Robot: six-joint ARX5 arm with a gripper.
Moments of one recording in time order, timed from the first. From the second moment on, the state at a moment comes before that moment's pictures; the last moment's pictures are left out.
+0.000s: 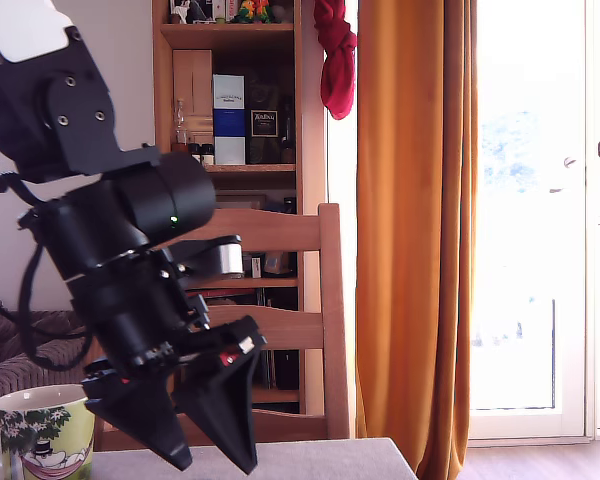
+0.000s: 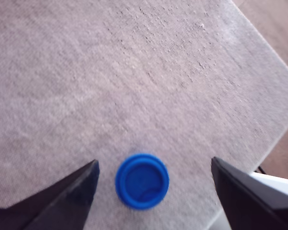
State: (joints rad) arm -0.62 1.88 0.92 -0.24 0.26 -0.04
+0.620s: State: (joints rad) arm -0.65 2.01 0.94 -0.26 0.19 -0.04
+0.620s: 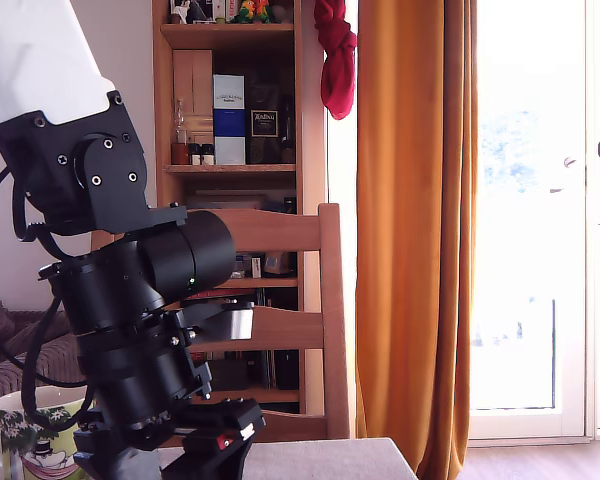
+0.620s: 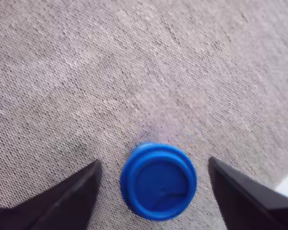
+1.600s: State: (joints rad) arm -0.54 1.87 0.99 -0.31 0.15 -0.02
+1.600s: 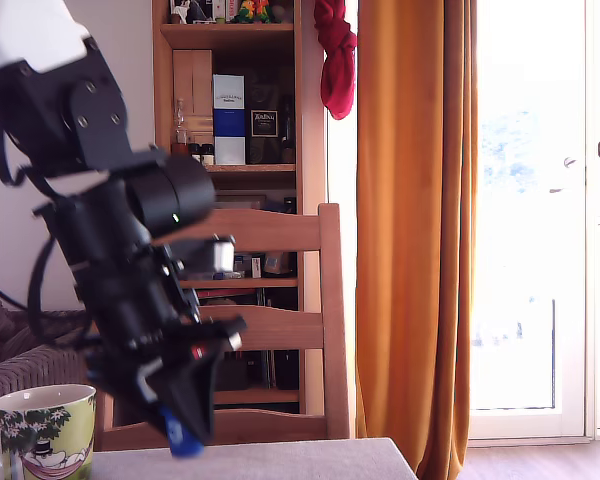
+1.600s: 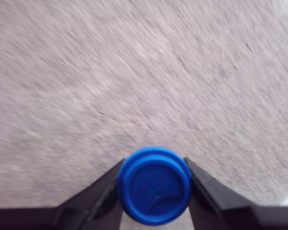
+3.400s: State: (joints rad) arm -0.18 1.70 1.00 -0.45 0.05 0.03
